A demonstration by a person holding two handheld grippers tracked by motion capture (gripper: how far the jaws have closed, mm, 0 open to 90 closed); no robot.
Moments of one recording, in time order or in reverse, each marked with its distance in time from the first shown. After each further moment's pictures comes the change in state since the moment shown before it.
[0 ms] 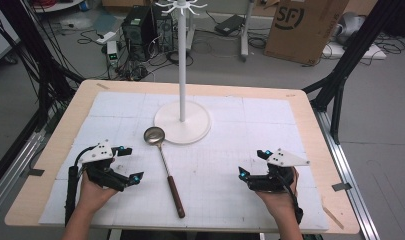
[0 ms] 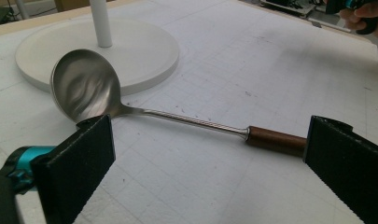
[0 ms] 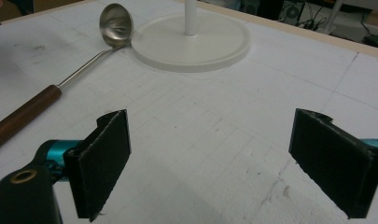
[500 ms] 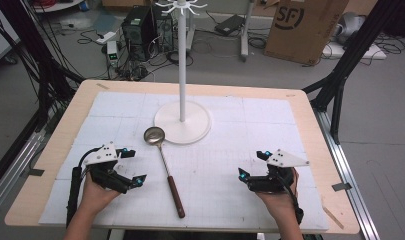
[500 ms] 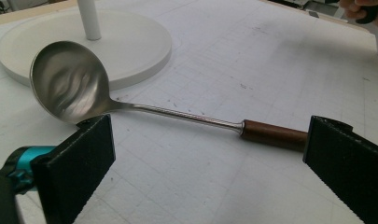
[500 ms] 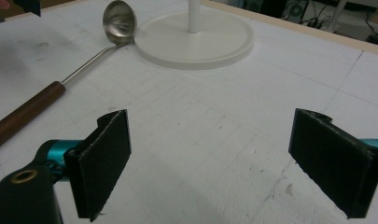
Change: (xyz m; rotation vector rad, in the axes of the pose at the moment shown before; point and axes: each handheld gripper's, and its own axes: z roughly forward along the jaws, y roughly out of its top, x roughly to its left) left arm -0.004 -0.003 0.008 0.033 -0.017 0.012; right arm 0.001 0.000 -0.001 0.009 0.010 -0.008
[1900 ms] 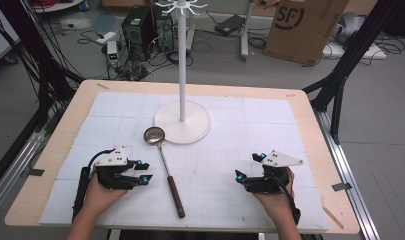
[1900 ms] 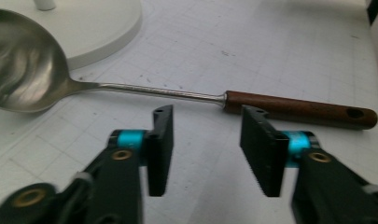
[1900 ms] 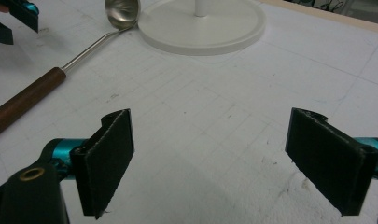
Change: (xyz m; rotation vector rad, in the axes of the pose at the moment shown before) left arm -0.006 -0.002 0.015 0.119 -0.092 0.053; right arm 0.001 -0.006 0.011 0.046 0.025 0.002
